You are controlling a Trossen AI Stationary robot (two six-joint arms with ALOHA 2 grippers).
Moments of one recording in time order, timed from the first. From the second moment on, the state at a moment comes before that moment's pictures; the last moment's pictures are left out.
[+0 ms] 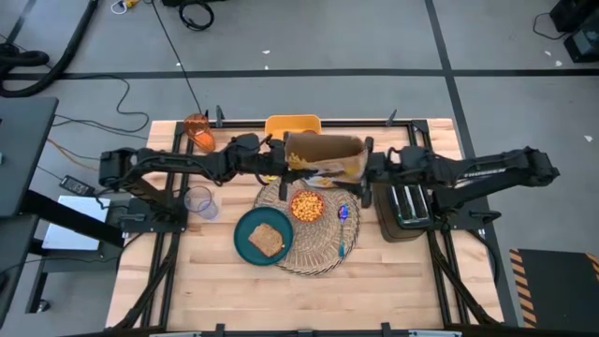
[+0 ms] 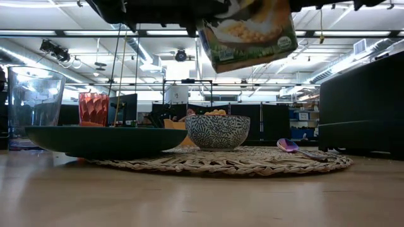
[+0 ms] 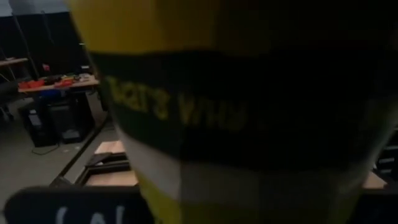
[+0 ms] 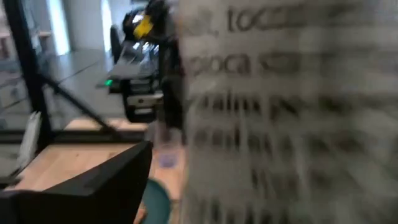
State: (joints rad) left arm 0.19 1.52 0.96 0.58 0.23 0.10; right arm 0.00 0.98 0.69 0.27 0.12 -0.08
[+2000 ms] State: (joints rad) left arm 0.06 1.02 0.79 -0.33 -0.04 0.02; right arm -0.68 1.03 0.70 0.15 0.10 -0.15
